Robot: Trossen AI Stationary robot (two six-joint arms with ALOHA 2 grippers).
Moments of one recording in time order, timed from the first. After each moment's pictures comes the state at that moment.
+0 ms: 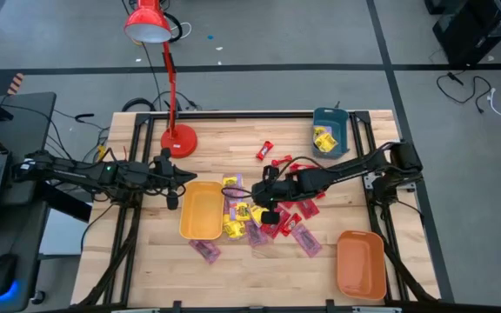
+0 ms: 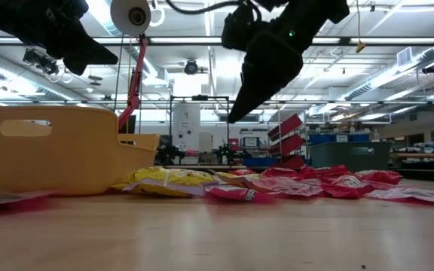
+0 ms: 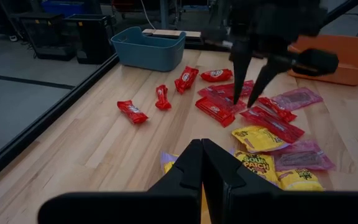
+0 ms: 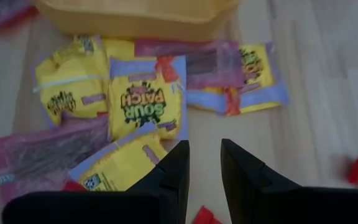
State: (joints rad) left arm -0.16 0.53 0.42 -0.21 -0.39 -0.14; right arm 0.13 1.78 1.21 -0.39 0.21 0.08
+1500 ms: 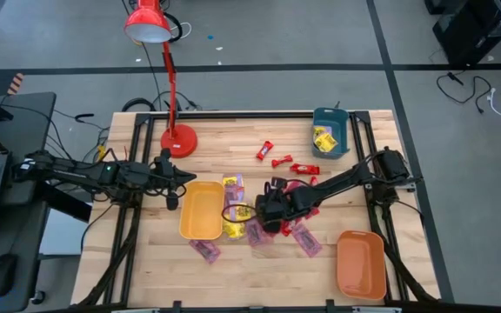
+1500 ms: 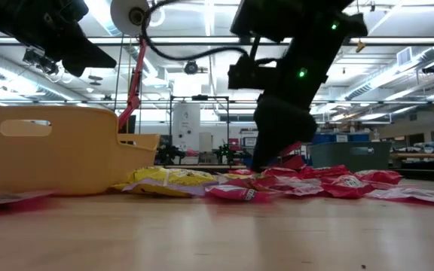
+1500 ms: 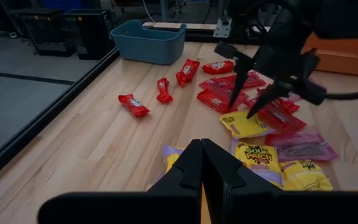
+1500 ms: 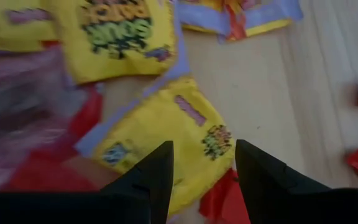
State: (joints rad) left arm -0.16 0.53 0.42 -0.24 -0.39 -0.14; right arm 0.23 1.91 1.20 -0.49 0.43 0.30
